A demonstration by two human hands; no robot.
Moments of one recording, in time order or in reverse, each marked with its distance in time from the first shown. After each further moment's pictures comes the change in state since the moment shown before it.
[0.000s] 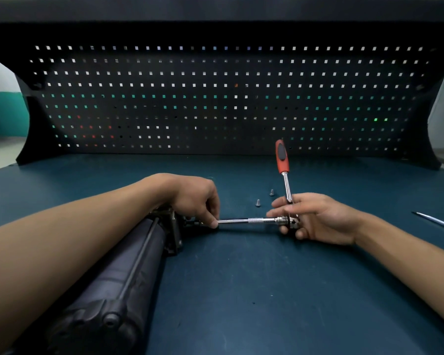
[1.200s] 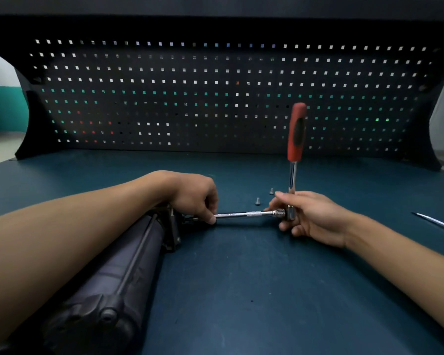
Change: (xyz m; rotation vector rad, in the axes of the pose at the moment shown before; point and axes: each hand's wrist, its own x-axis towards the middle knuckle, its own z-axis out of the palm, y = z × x) left_hand 0.005 -0.005 0.003 0.084 0.045 -0.039; right_hand 0.008 0.003 0.014 -0.092 0.171 -0.035
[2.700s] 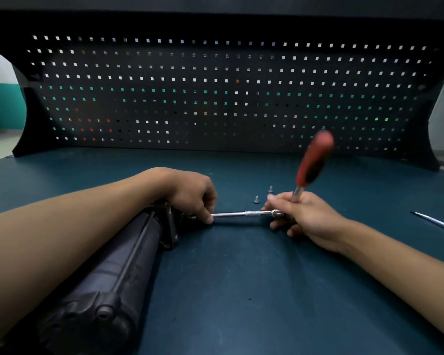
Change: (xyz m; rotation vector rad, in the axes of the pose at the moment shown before) left_hand -0.006 0.004 -0.004 -0.022 -0.047 -0.050; right_hand -0.008 0.005 0.019 -0.186 0.141 -0.127
